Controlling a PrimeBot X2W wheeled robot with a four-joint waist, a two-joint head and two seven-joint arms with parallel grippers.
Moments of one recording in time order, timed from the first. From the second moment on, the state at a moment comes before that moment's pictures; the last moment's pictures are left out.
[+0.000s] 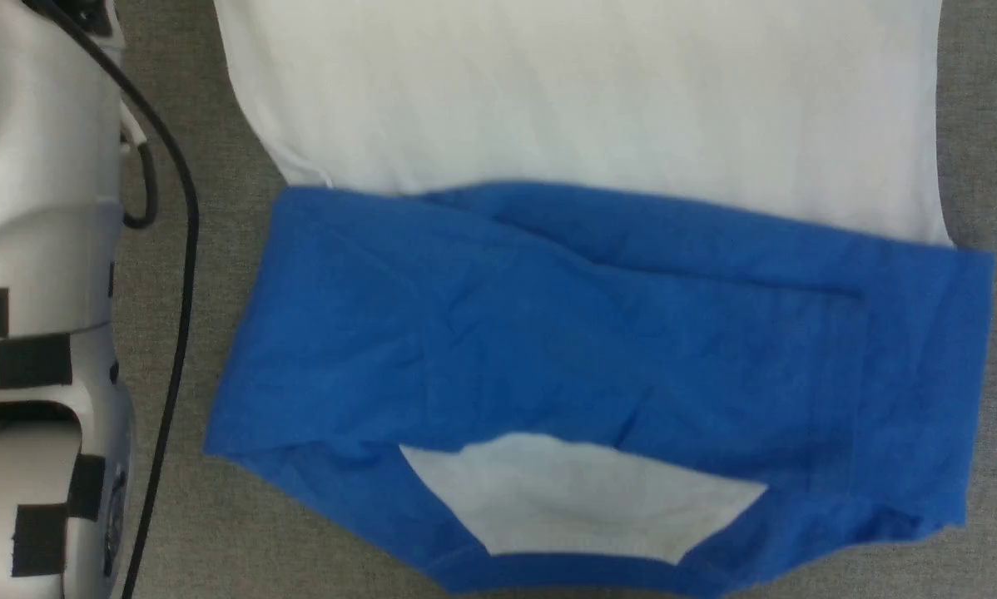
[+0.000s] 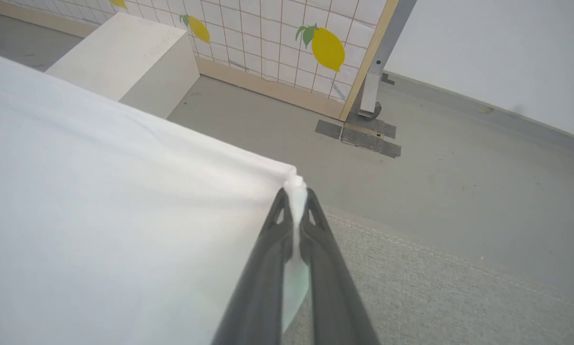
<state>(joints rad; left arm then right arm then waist) -1.28 0.25 -0.17 0.44 -0.51 0.16 0.37 -1.30 -0.34 0.16 0.40 0.26 0.13 0.63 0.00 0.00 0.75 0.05</state>
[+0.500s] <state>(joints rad) -1.21 0.25 -0.20 0.46 -0.52 -0.03 0.10 -1.26 -0.33 0.19 0.45 0.31 0.13 0.40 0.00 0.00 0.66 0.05</state>
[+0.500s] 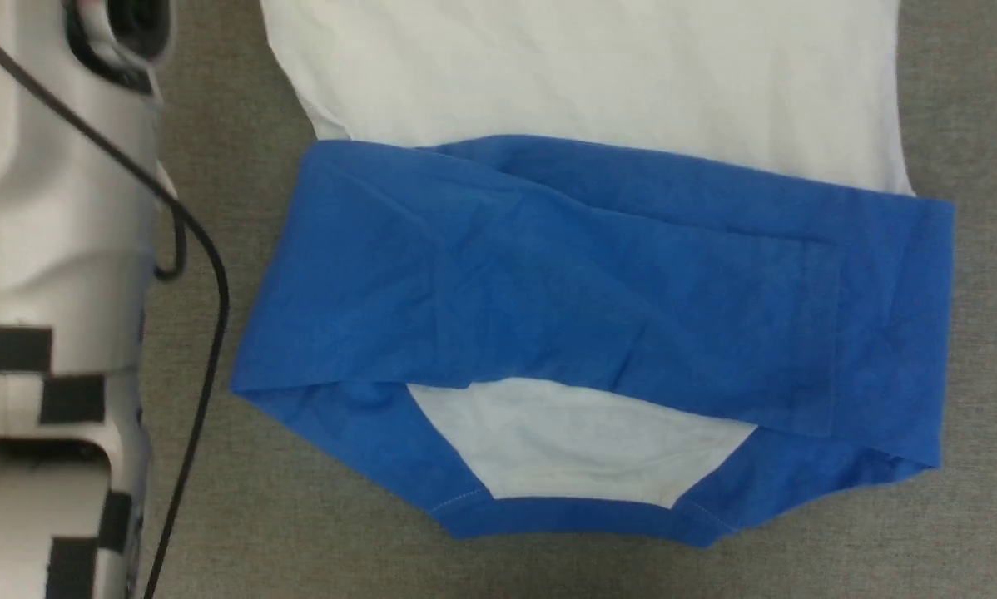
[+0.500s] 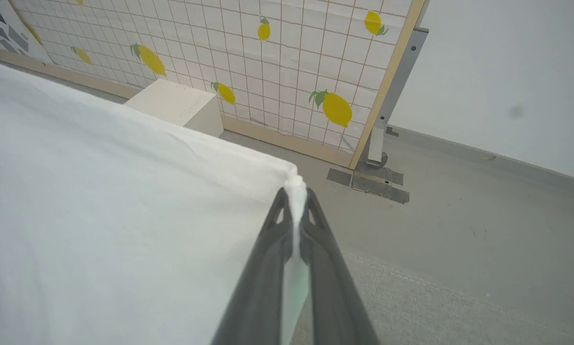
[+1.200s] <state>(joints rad) -0.29 0.28 -0.26 0.02 -0.61 -0.02 0.03 -0.43 -0.34 0.12 0.24 0.56 0.13 0.33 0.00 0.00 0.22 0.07</state>
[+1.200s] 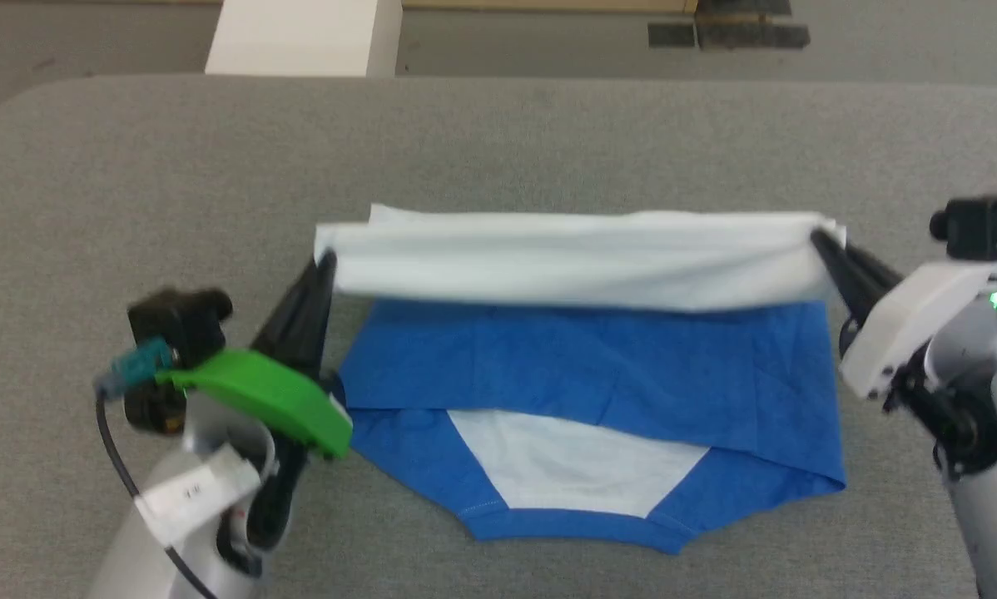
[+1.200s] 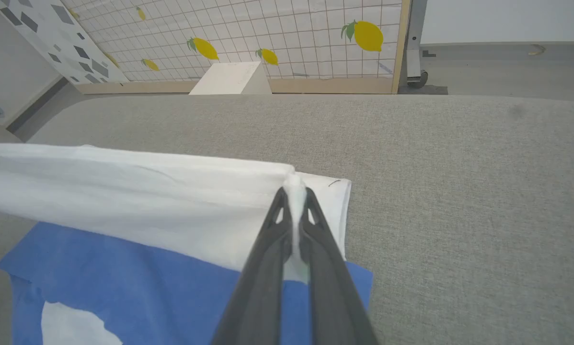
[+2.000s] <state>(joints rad) 0.00 0.22 -0.32 0.21 -0.66 0.00 -0.04 -0.01 -0.26 0.07 0.19 0.53 0.13 0.44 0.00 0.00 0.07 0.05</state>
